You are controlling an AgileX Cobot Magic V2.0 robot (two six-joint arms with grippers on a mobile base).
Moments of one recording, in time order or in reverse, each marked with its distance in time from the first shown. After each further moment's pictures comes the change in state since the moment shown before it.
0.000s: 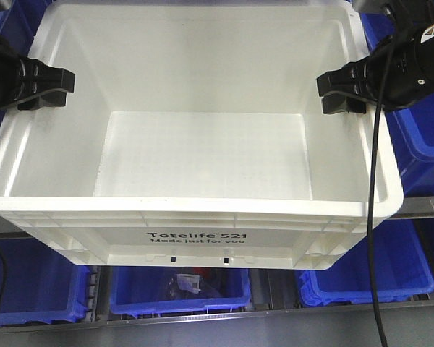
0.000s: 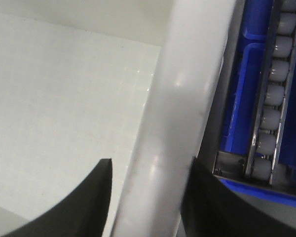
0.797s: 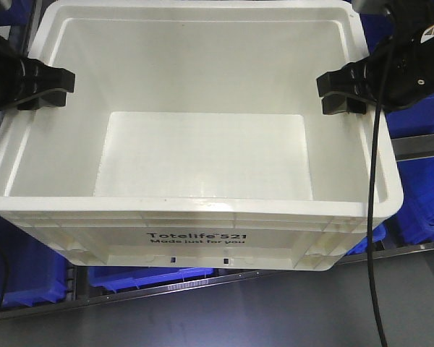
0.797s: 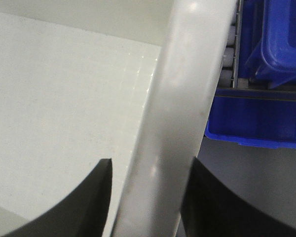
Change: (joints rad) left arm 0.000 0.000 0.000 0.000 0.000 0.000; right arm 0.000 0.000 0.000 0.000 0.002 0.000
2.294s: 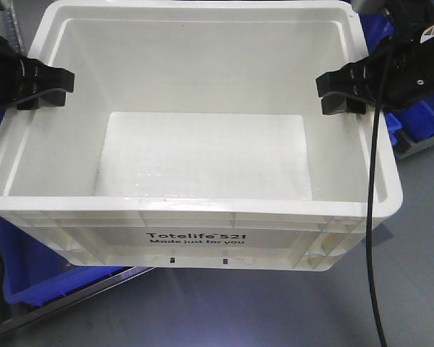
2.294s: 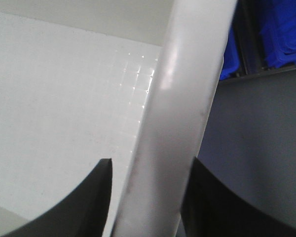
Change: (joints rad) left arm 0.000 0.000 0.000 0.001 0.000 0.001; right arm 0.000 0.000 0.000 0.000 0.001 0.001
